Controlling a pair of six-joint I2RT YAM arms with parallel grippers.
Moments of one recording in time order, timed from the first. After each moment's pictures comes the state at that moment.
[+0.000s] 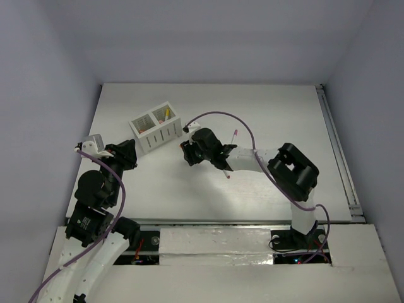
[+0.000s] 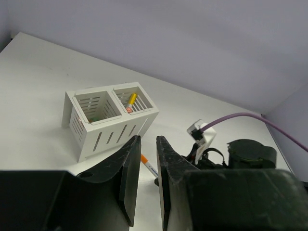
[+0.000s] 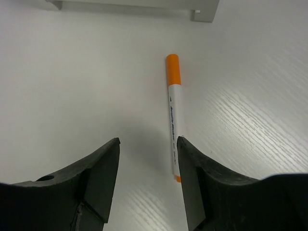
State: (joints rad) left arm -0.43 0.37 0.74 -0.32 -0.36 -0.42; right arm 0.87 1.95 1.24 0.14 0.07 0.18
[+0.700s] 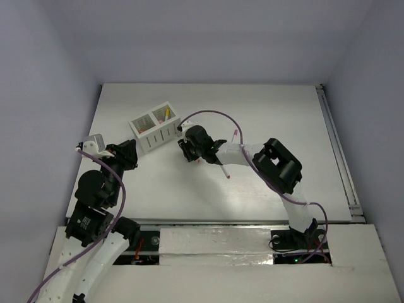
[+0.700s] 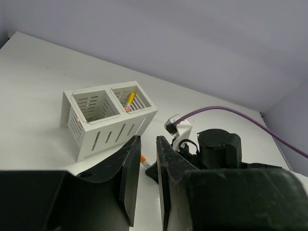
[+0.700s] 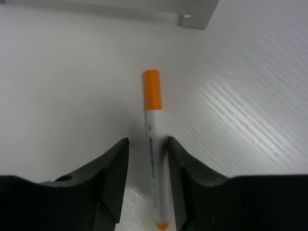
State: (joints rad) left arm -0.44 0.37 0.74 -0.32 -0.36 -0.42; right arm 0.86 2.14 1.44 0.03 0.08 0.13
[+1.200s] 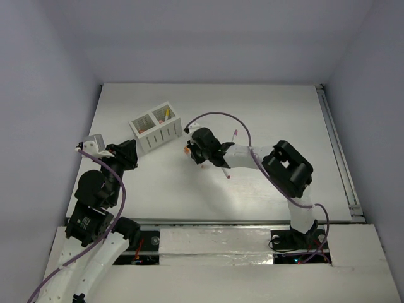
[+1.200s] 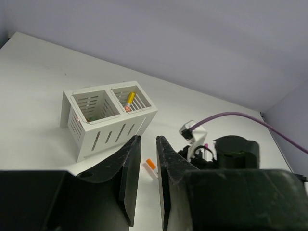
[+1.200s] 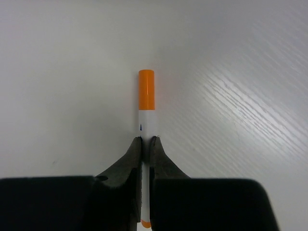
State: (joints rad) left arm -0.44 0.37 0.74 -0.32 -0.36 -0.41; right arm 0.85 2.05 1.33 0.04 0.11 0.17
